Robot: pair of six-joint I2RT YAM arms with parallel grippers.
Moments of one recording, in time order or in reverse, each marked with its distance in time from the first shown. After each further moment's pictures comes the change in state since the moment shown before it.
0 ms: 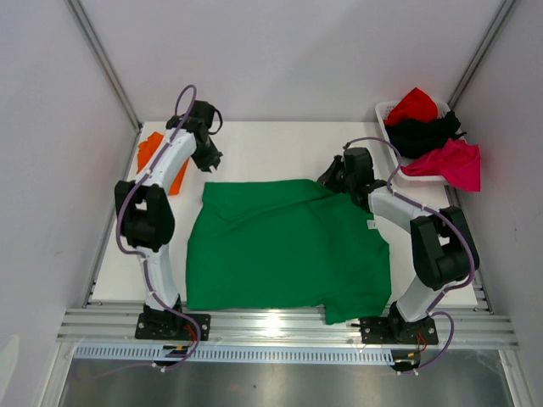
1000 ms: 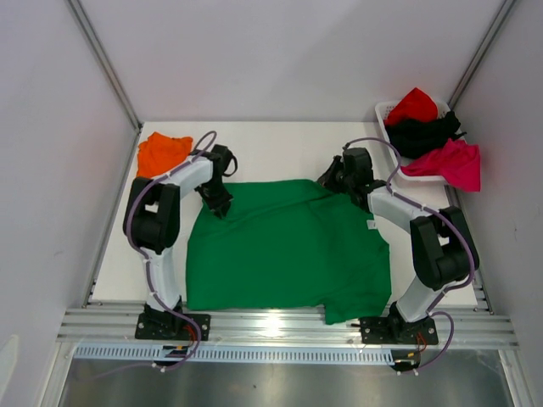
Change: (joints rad) left arm -0.098 0.041 -0.348 0.031 0.039 -0.172; right arm 0.008 0.000 0.001 -0.013 0.010 0.000
